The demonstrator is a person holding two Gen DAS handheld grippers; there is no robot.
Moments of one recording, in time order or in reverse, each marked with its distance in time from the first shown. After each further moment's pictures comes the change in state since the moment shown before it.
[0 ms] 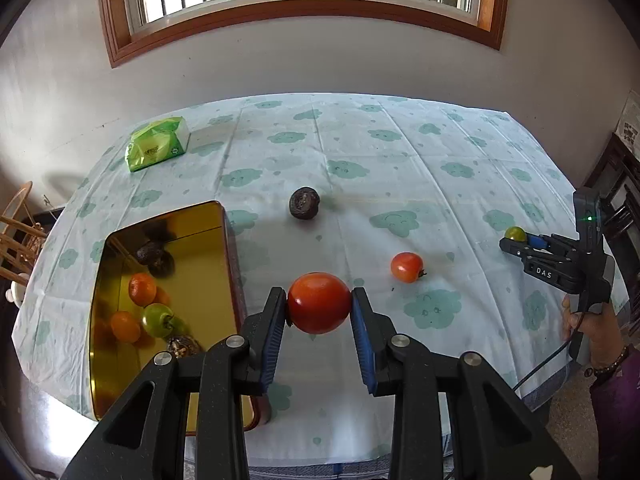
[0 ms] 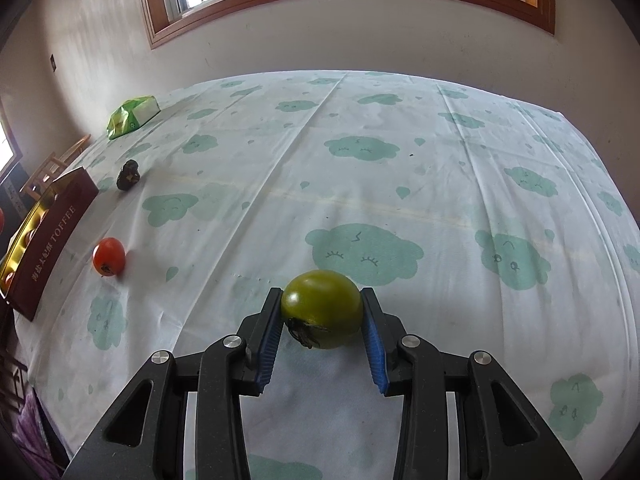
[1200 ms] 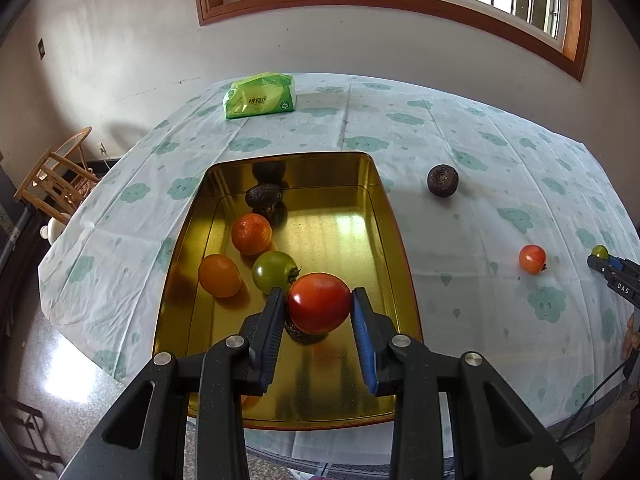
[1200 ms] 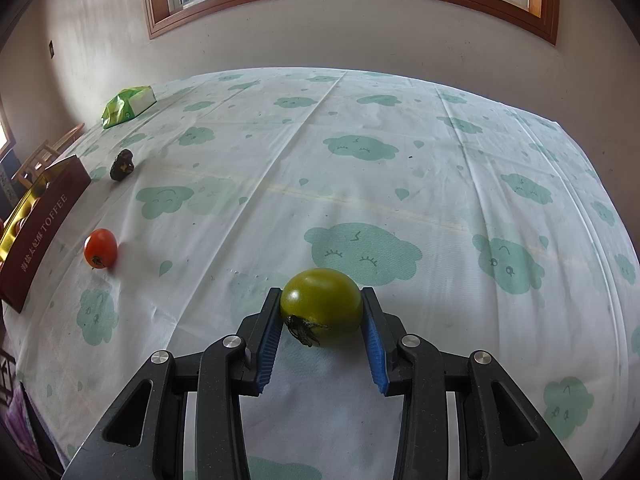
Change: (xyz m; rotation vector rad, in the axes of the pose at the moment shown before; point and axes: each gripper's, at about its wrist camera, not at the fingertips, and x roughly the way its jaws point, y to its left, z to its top) left arm 0.019 0.101 -0.047 -0.189 0.012 0.180; right arm 0.002 0.006 0.000 -0.031 0.007 -0.038
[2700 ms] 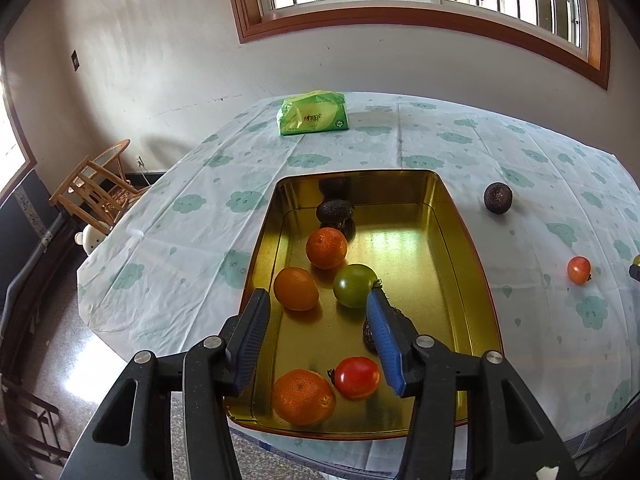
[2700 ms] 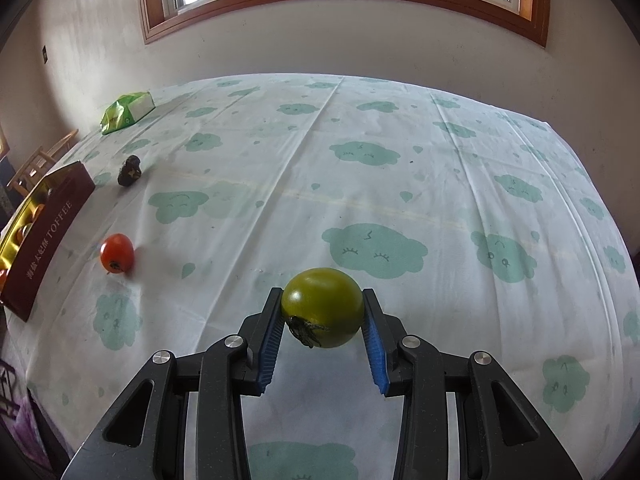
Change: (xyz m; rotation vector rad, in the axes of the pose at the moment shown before) left arm -0.008 0.040 -0.006 -0.015 -0.090 0.138; right arm -0.022 0.016 0.001 0.024 -0.021 -0.017
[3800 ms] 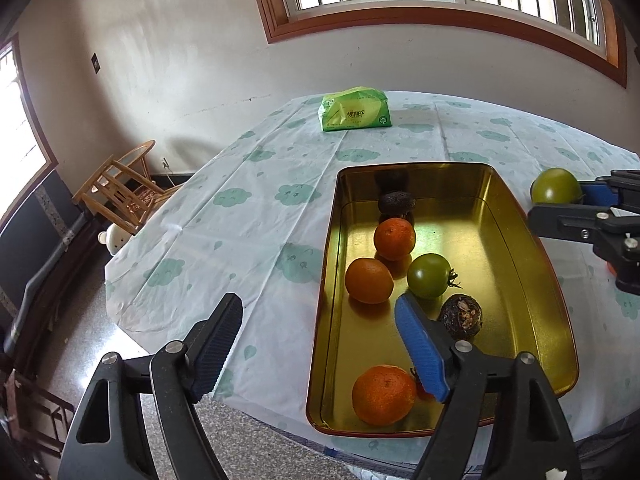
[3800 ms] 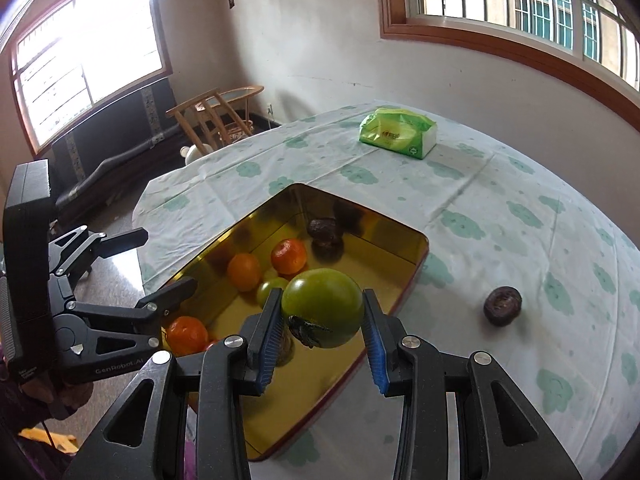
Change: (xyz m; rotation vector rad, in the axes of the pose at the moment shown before) left arm 0.010 0.041 -0.014 -0.006 -0.009 0.090; right arm -0.006 0.339 0.072 -0.455 -0.026 0.486
